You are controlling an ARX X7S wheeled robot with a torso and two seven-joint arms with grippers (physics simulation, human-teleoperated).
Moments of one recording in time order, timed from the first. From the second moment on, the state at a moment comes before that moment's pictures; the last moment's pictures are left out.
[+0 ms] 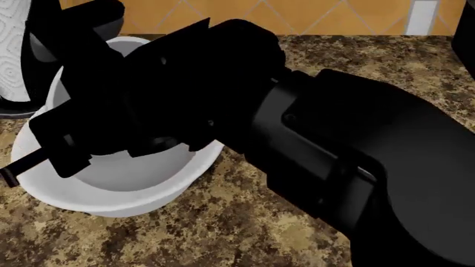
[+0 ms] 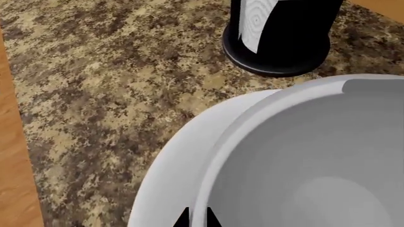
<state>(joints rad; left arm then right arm) -0.12 -0.66 -0.54 0.90 -1.20 -0.91 -0.59 1.85 0.02 -1.61 0.61 1.89 0.74 0.00</state>
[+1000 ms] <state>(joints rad) -0.12 -0.67 -0.55 0.89 -1.22 -0.89 -0.61 1.91 0.02 -1.61 0.62 1.91 0.69 0.00</state>
